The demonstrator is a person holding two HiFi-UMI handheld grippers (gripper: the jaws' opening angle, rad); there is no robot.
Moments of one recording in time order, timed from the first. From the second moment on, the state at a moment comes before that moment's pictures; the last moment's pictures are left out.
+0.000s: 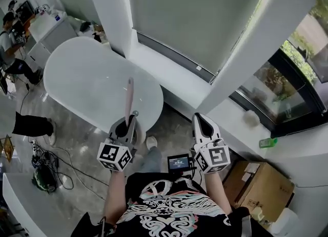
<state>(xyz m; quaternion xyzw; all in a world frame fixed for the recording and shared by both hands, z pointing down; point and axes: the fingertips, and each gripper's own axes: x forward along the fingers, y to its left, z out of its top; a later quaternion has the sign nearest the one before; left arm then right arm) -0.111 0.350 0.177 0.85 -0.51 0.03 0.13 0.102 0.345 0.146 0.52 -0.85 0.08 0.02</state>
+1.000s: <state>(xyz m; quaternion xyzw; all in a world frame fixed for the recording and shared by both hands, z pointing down) -0.169 0.079 0.183 0.88 -0.45 0.04 0.14 0.054 0.098 0.155 0.59 -0.80 0.08 0.04</state>
